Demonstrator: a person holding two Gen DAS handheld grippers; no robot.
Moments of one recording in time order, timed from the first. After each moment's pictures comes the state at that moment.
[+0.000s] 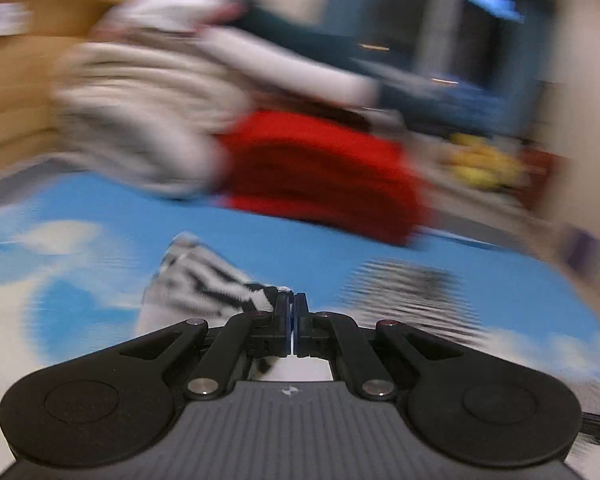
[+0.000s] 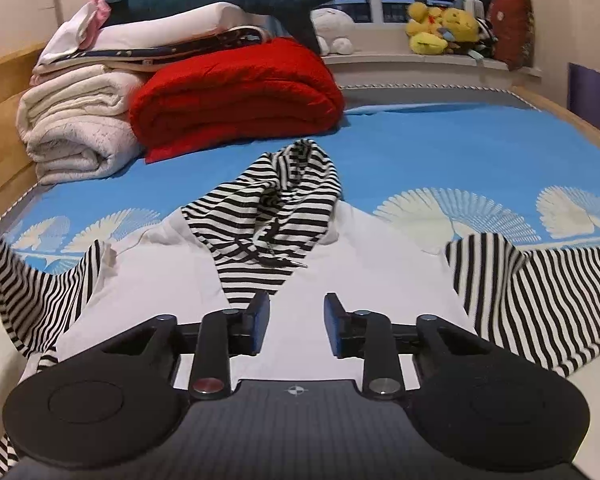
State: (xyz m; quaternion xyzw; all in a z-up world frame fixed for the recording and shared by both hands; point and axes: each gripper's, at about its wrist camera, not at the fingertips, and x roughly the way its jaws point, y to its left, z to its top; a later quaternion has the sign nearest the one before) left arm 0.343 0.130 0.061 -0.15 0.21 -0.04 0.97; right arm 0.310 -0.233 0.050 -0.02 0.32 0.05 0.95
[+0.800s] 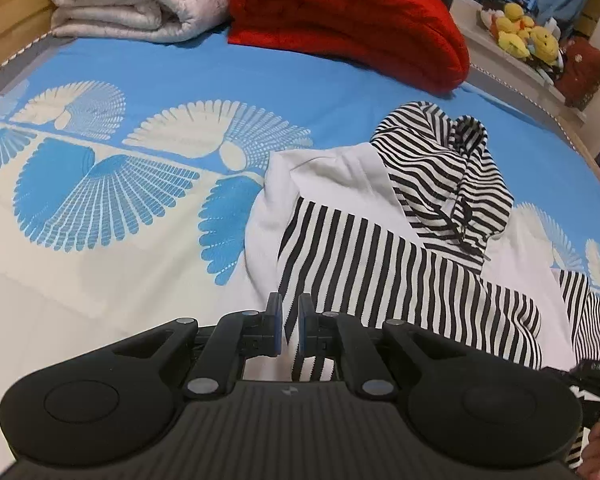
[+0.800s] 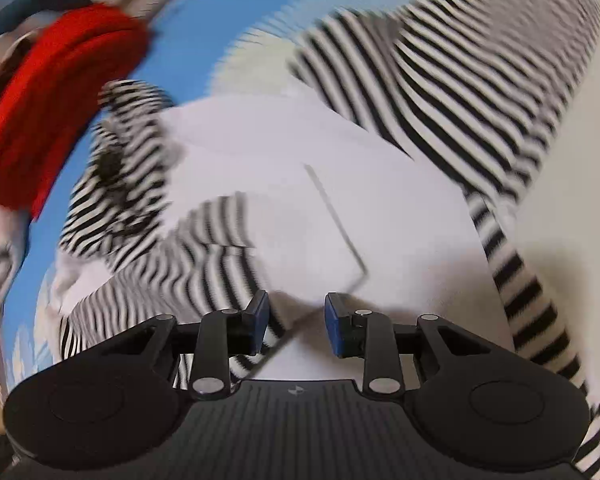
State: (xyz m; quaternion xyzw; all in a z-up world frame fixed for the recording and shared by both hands) left arm 0.361 0.141 0.053 -0.14 0.45 0.02 0.88; right arm 0.351 -0.321 -0.019 0.28 0.46 -0.14 0.83
